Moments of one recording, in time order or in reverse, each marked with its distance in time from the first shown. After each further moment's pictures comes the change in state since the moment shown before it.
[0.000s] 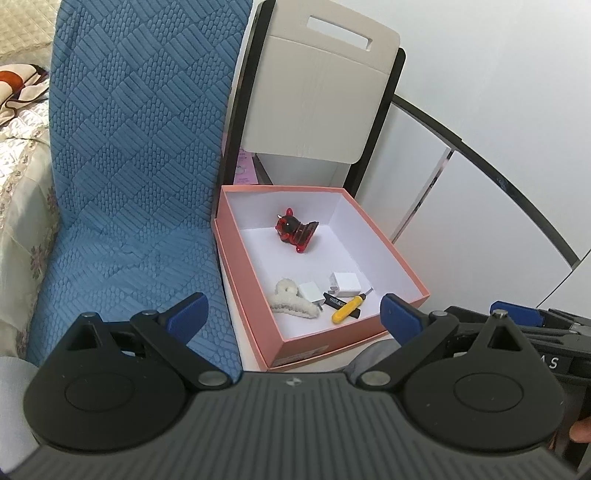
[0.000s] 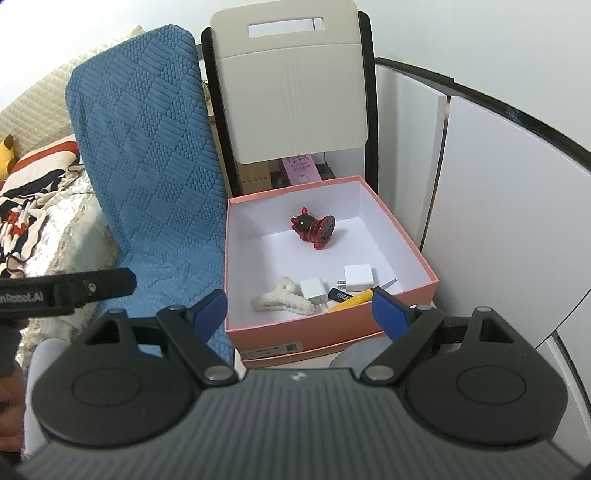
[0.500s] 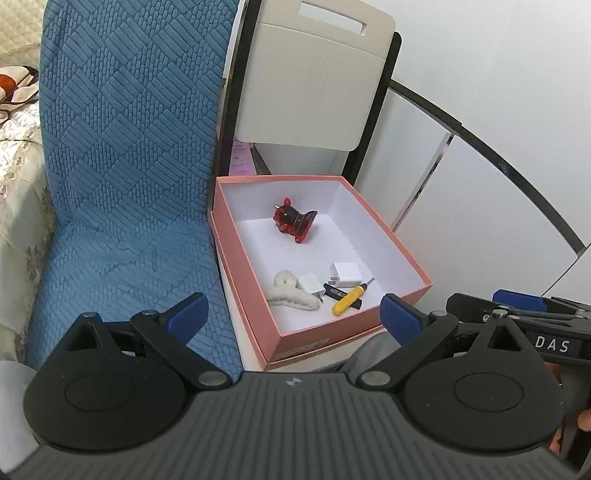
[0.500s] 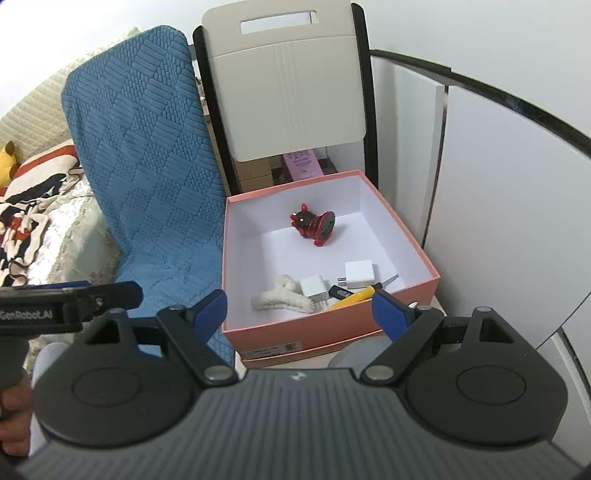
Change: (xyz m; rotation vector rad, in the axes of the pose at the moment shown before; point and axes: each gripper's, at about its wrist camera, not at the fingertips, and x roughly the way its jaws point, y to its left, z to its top) left arm 0.014 -0.007 -0.001 0.023 0.036 0.003; right arm 0.006 -0.012 0.003 0.026 0.015 0.025
